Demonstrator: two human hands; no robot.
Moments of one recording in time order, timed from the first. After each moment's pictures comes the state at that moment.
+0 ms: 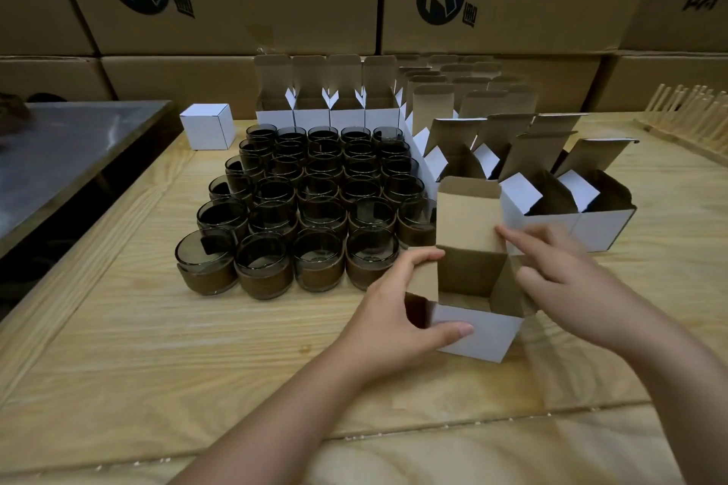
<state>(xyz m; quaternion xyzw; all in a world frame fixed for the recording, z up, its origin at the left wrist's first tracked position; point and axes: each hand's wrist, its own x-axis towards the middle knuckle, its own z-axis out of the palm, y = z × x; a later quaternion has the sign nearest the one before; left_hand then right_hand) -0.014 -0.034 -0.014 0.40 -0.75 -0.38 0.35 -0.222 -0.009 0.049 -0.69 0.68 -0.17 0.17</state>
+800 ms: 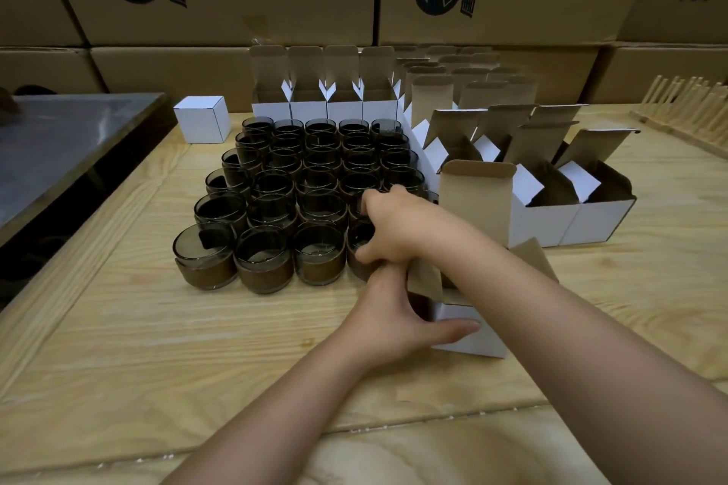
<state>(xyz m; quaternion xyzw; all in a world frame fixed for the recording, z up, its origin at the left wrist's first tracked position) -0.016 -0.040 -0.020 0.41 -0.73 -0.40 0.37 -0.083 -0.084 0.082 -0.76 0.64 0.03 0.13</state>
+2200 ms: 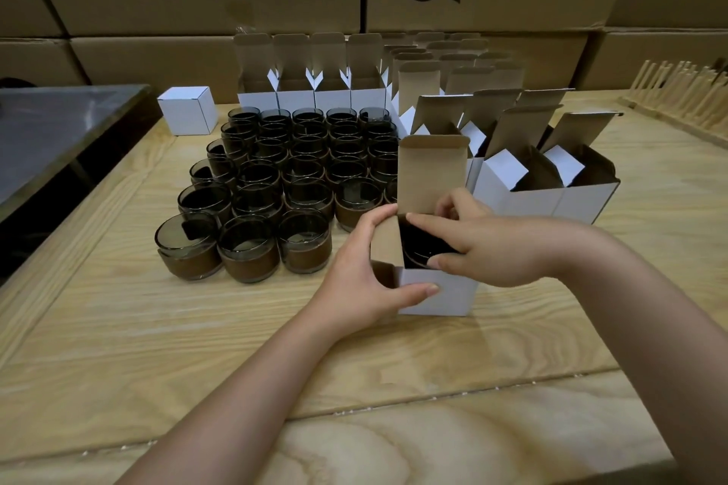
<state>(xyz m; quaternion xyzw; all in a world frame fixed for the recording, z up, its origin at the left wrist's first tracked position) 0.001 -0.056 -0.022 0.41 -0.73 -0.37 0.40 -0.171 -0.037 0.083 -0.78 0.59 0.08 0.18</state>
